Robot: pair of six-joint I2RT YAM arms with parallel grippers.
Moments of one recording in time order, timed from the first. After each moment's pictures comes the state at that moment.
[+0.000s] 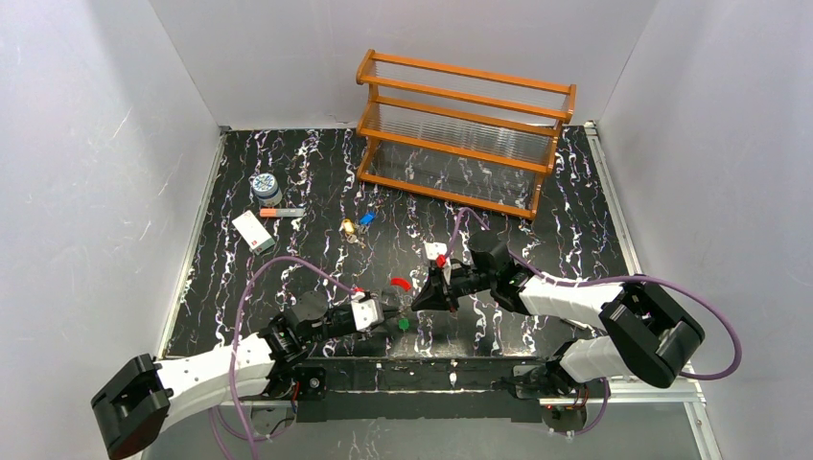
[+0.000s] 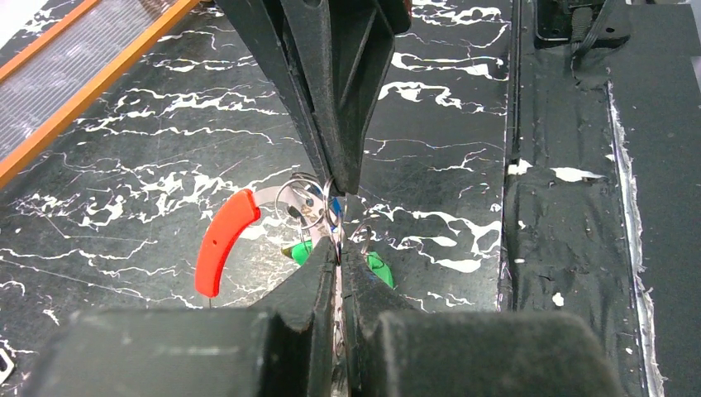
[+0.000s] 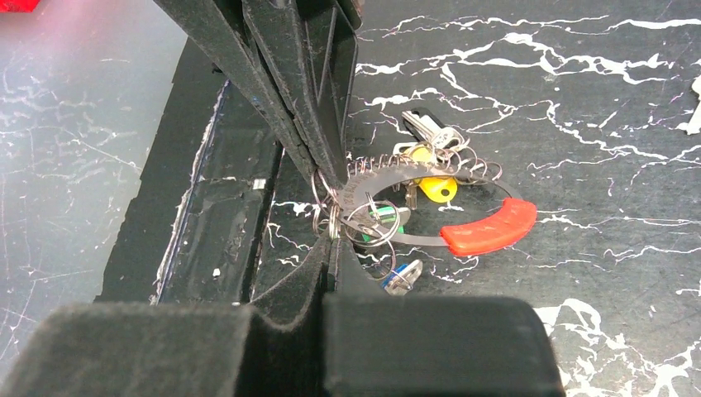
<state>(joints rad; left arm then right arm) -0.94 0.75 0.07 0.51 0.35 0.28 0.80 1.34 0.49 0.43 -0.93 -0.16</state>
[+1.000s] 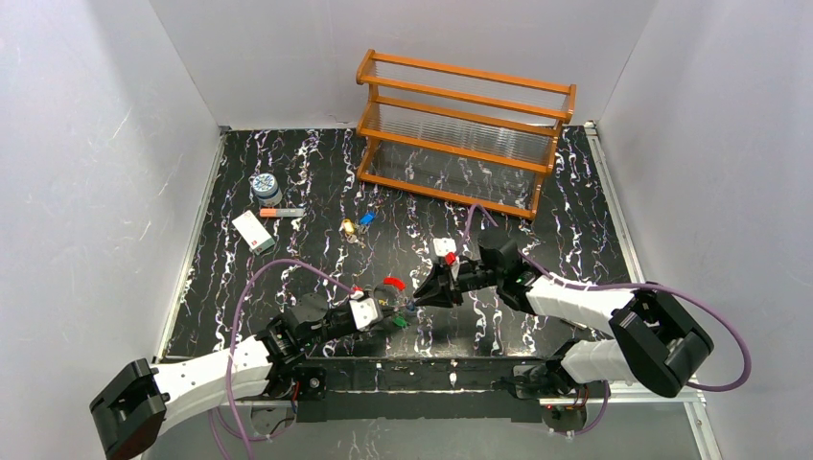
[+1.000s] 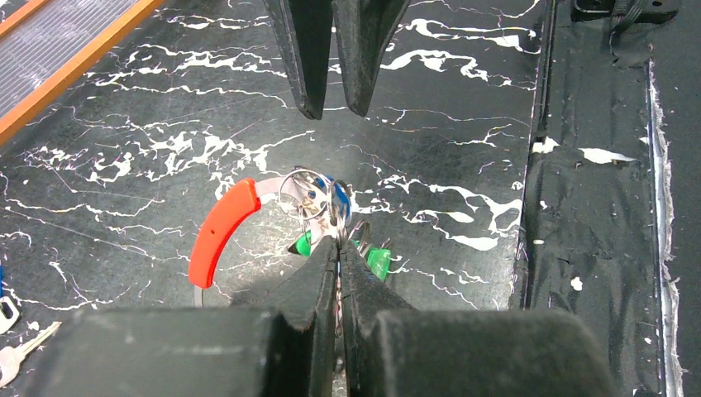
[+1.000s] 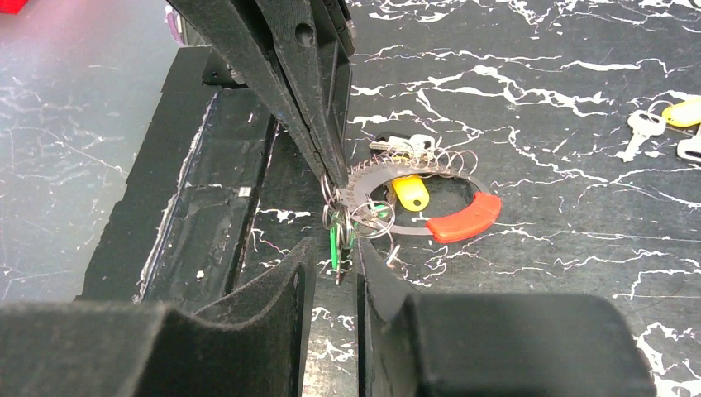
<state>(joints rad) -0.95 0.70 0.05 0.43 0.28 0.27 0.76 1.29 0.49 0.45 -0.96 -0.18</state>
